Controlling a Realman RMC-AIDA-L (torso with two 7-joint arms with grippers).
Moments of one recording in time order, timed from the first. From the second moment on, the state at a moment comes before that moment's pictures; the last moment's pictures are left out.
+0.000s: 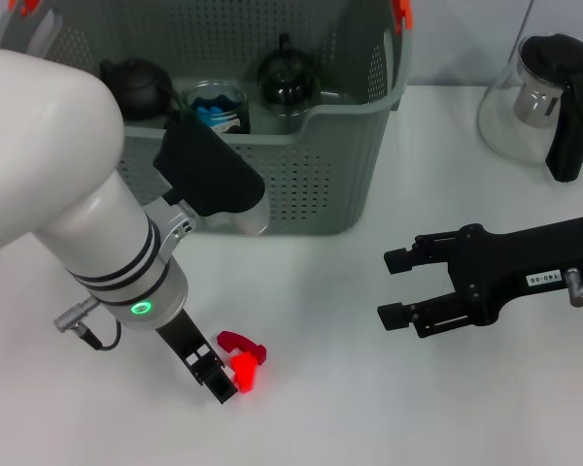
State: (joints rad) left arm -0.55 -2.18 1.66 1.32 2.77 1.54 -2.71; right arm 0.63 2.03 -0.96 -0.74 -2.02 -1.67 1.62
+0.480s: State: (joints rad) left arm -0.56 -2.18 1.72 1.32 2.77 1.51 -2.75; right arm 0.63 2.03 -0.96 -0.74 -2.02 -1.67 1.61
